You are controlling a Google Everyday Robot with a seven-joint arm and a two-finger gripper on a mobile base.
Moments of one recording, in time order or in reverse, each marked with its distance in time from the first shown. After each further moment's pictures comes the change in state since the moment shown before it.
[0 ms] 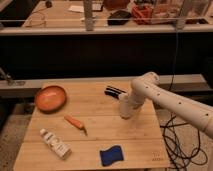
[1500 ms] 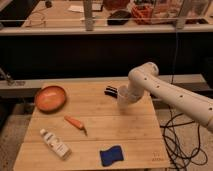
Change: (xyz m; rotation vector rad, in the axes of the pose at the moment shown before) arm -0.021 -0.021 -0.055 0.005 -0.005 -0.039
